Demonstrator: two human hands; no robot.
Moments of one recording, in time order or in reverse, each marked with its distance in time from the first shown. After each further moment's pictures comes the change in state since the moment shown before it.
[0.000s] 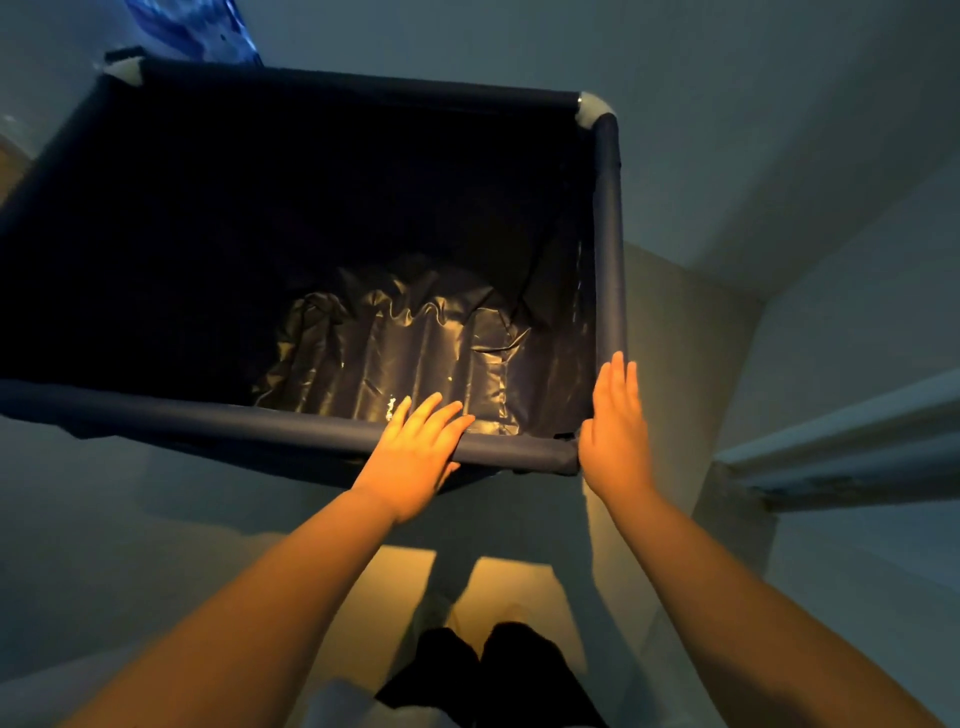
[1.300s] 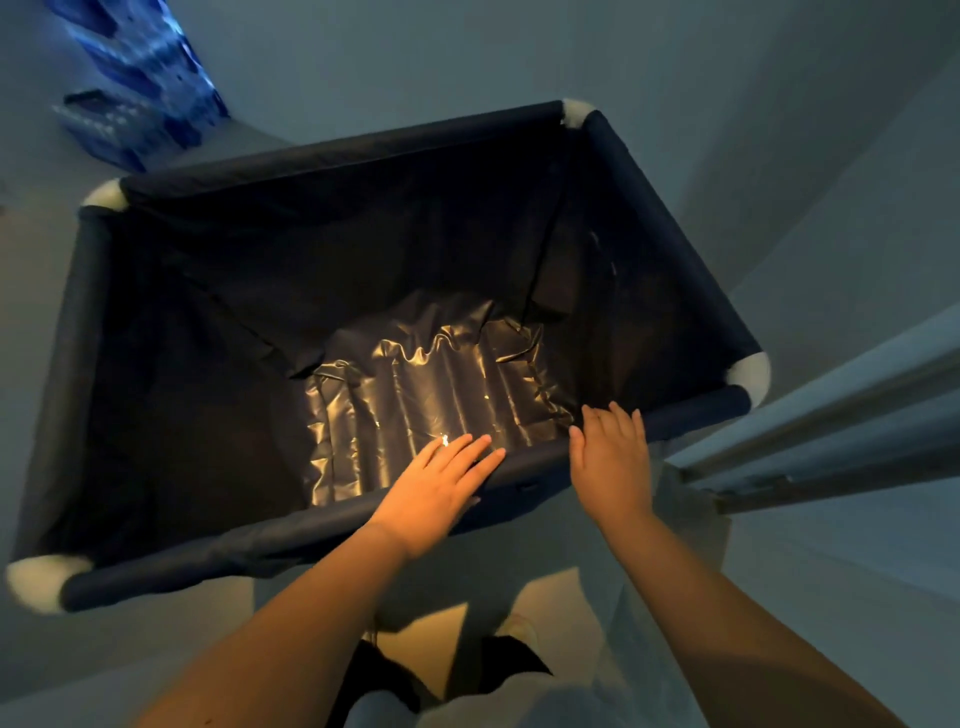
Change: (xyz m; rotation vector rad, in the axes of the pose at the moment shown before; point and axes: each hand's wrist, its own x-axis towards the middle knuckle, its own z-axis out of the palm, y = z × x) left_hand 0.061 0.144 -0.003 0.024 0.007 0.191; right_hand -0.009 0.120 -0.070 -0.227 -0.026 0.031
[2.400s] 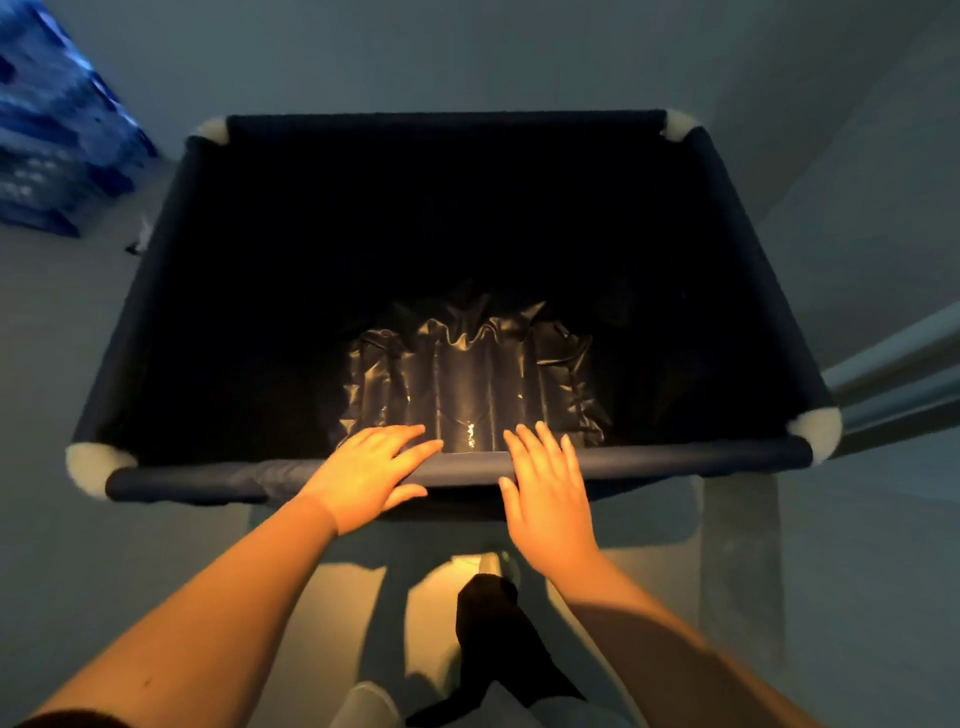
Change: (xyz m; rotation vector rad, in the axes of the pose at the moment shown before) left_hand -0.057 -0.313 -0.028 0.035 -0.092 0.189; right_hand 0.014 -0.283 0.070 0.141 0.037 -0.046
